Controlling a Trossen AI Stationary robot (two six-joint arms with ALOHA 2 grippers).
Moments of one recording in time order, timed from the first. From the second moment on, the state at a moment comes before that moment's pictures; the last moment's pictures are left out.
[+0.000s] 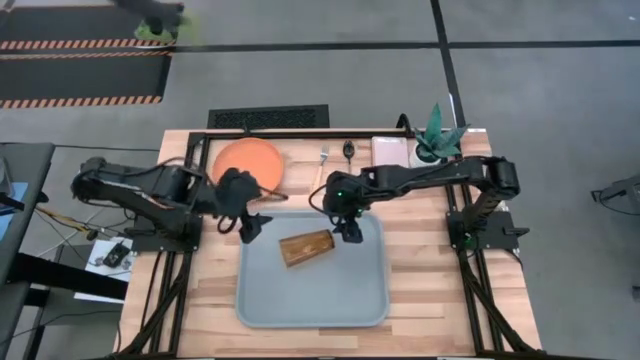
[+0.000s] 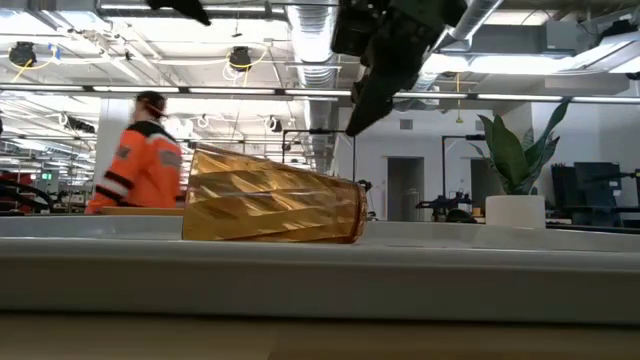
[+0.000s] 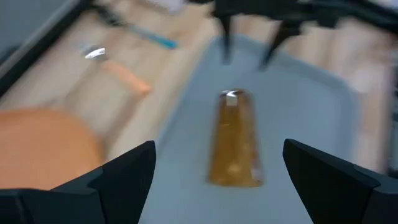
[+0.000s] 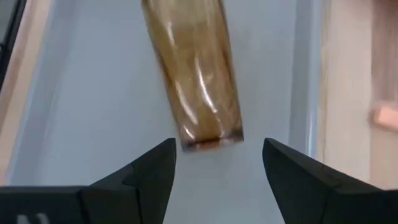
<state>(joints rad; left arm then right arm) -0.24 1.19 1.34 -1.06 -0.37 -0.62 -0.05 1.73 1.36 -0.63 -0.24 -0.08</state>
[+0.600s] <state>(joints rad) -0.48 1.14 0.57 -0.21 -0.60 -0.67 -0.07 1.56 1.36 -0.64 -0.27 -0.03</state>
